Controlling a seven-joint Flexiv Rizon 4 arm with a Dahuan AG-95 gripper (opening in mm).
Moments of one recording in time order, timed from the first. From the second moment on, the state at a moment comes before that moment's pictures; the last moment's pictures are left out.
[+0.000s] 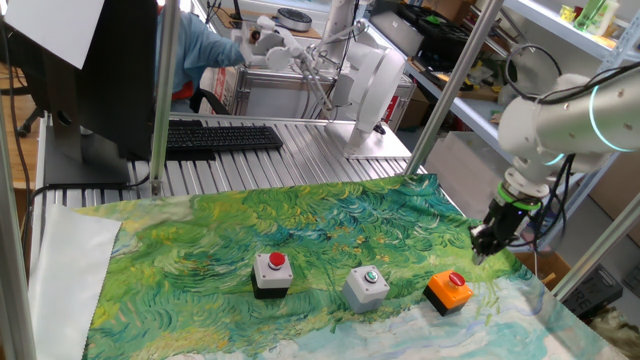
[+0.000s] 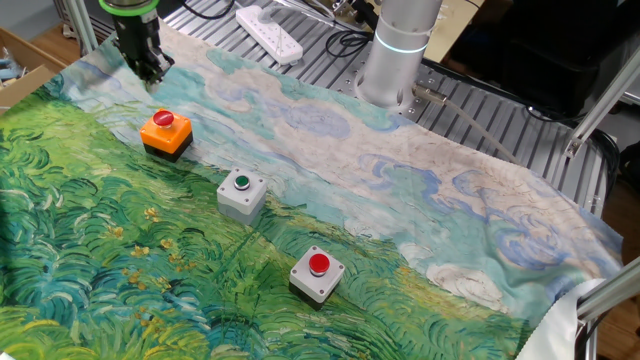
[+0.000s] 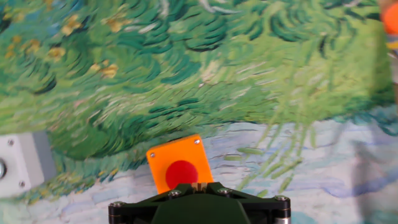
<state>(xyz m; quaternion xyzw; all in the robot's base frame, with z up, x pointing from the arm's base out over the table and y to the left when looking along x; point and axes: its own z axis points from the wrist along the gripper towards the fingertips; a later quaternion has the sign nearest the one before) 0.457 -0.331 0.131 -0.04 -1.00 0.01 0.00</state>
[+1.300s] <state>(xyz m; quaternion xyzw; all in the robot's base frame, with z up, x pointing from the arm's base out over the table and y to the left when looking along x) 0.465 -0.315 0.096 -0.08 -1.00 0.01 -0.02</state>
